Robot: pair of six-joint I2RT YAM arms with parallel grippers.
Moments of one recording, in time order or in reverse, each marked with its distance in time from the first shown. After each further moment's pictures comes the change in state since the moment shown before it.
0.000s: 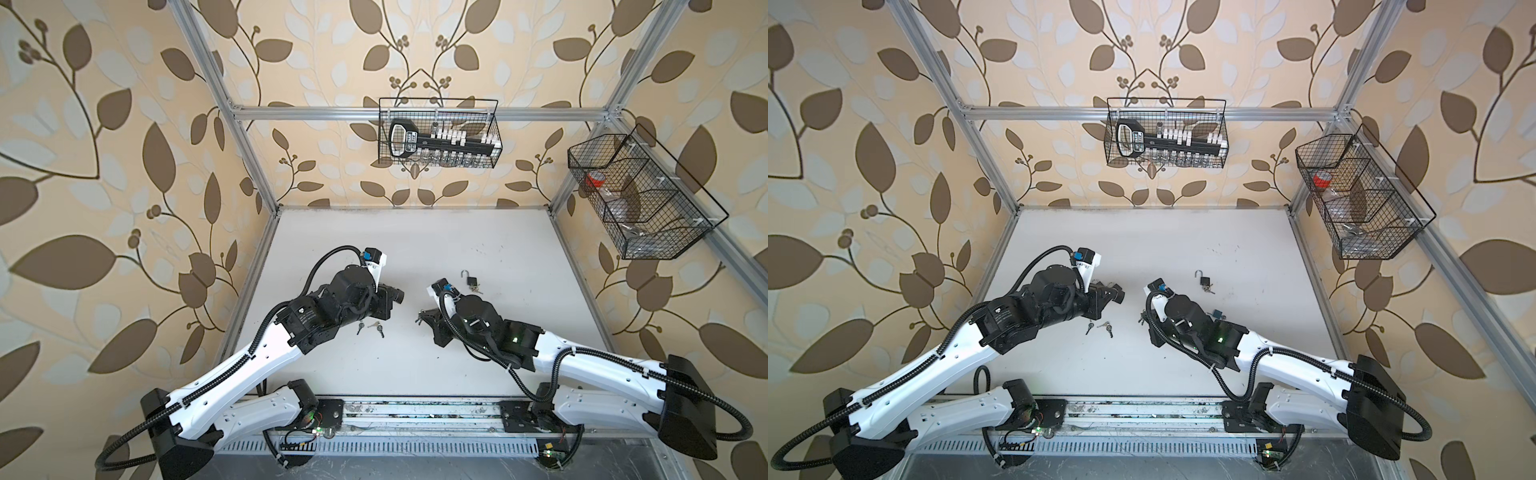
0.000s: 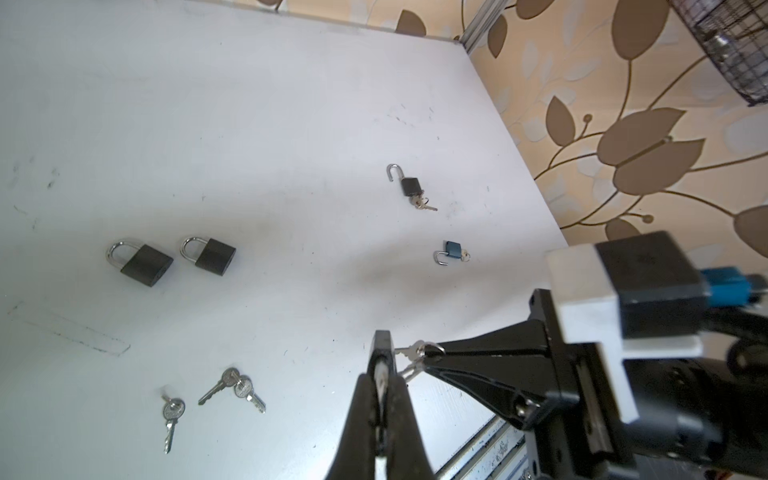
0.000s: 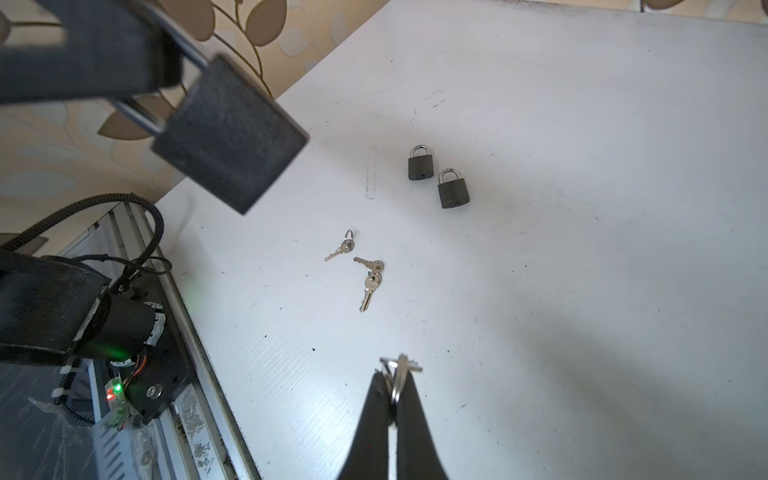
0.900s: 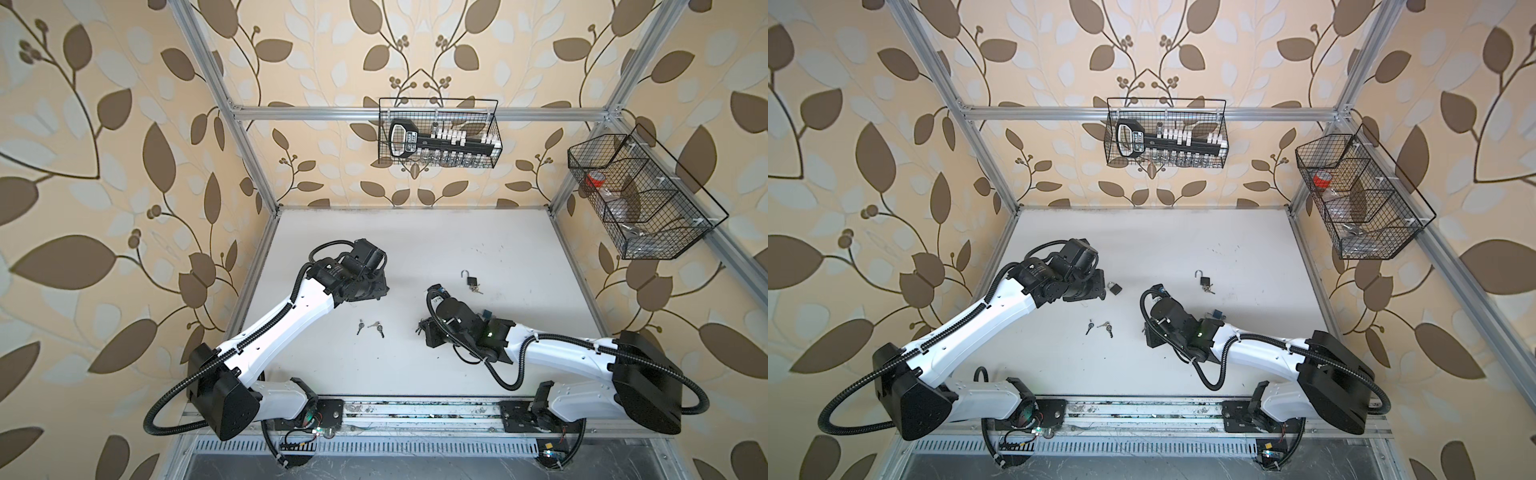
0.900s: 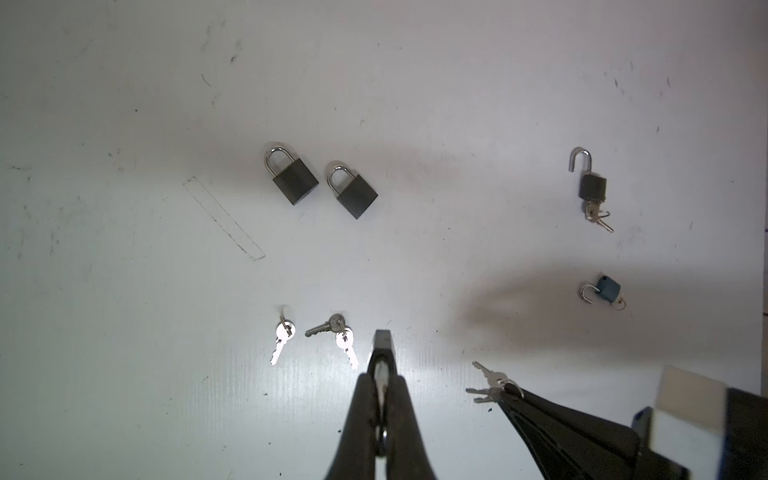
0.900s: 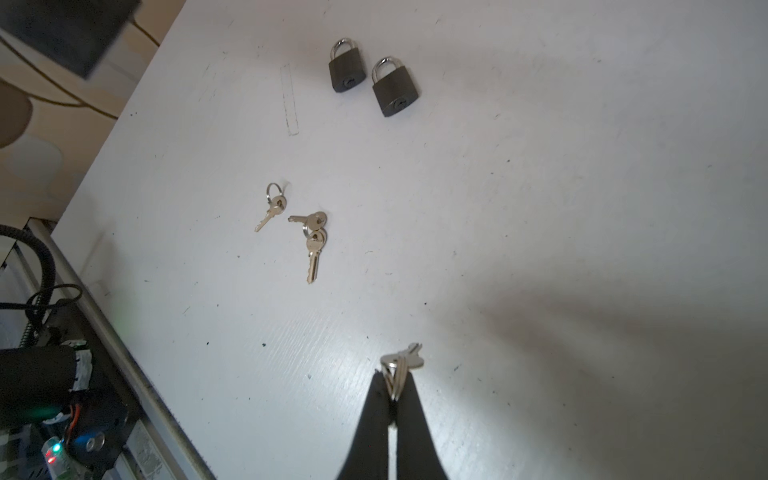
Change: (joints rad) left arm 0.156 0.283 0.219 -0.309 -0.105 -0.116; right arm -0.014 0.248 0.000 0.011 -0.039 0.200
